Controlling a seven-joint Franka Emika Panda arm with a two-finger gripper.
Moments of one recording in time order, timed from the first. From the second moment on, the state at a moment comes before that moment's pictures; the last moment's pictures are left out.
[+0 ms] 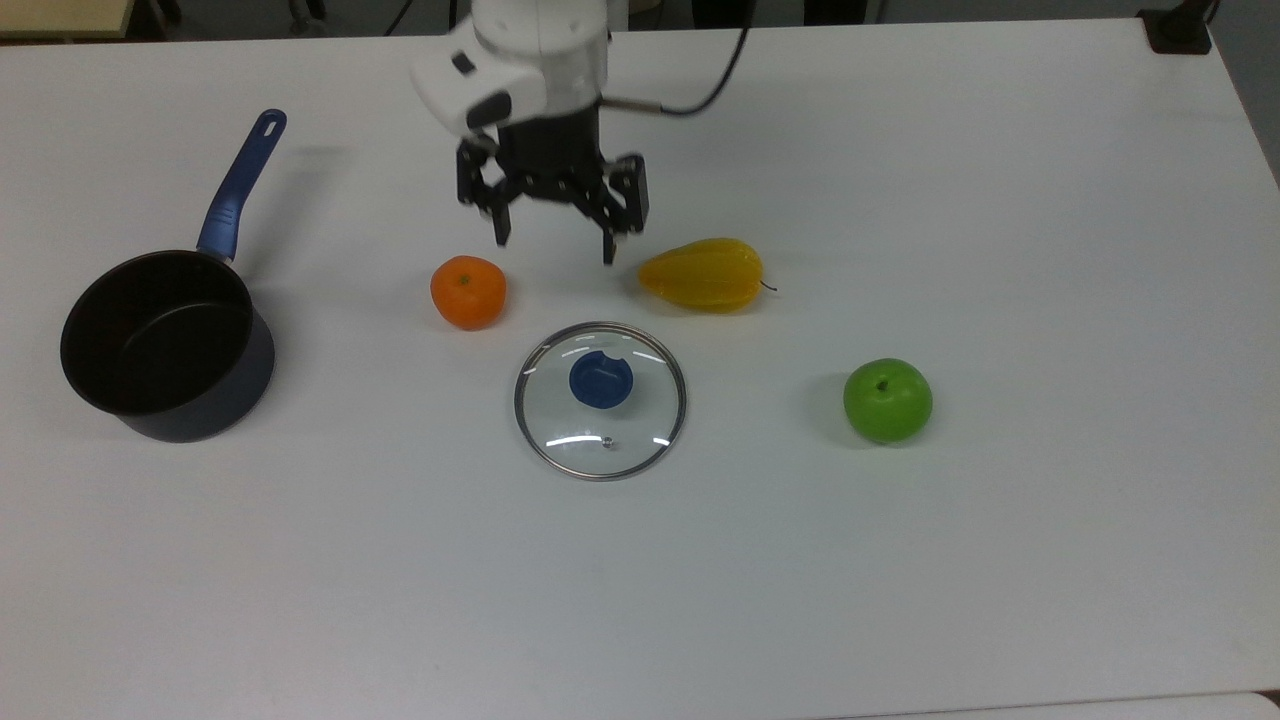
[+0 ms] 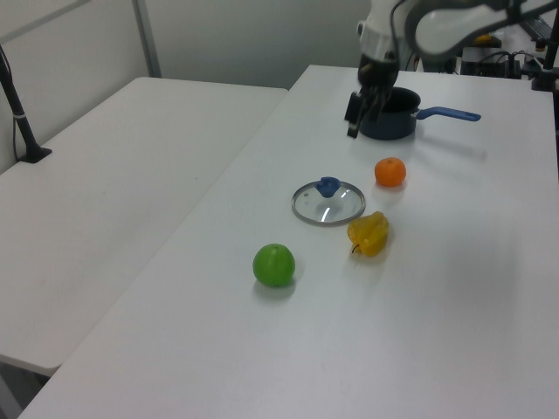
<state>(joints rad) 0.21 0.23 -0.10 -1.74 -0.02 2.19 0.27</state>
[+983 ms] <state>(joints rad) 0.29 0.49 -0.10 -1.73 -0.15 2.53 0.50</state>
